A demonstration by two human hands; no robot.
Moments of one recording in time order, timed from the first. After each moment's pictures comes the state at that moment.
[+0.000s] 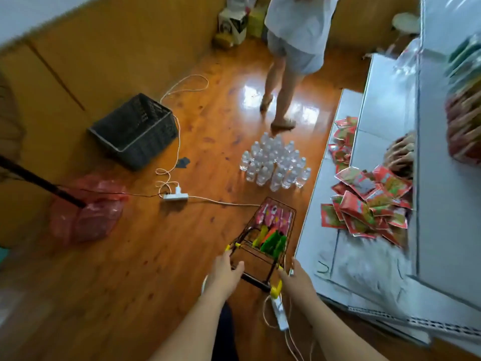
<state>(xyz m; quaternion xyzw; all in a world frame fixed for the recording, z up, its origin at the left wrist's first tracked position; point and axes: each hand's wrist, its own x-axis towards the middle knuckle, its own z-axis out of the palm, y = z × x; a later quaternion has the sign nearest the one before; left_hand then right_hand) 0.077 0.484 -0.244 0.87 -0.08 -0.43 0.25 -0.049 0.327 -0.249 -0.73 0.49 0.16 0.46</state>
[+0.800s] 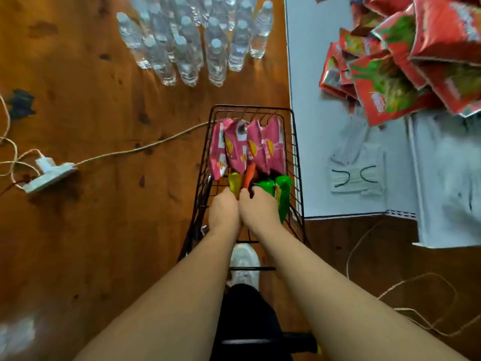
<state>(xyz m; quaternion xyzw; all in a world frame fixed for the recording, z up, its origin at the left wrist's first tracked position) 0.166 0.261 -0.670 0.85 -0.21 -0.49 0.06 0.103 0.225 -0.637 -0.59 0.65 0.11 0.46</state>
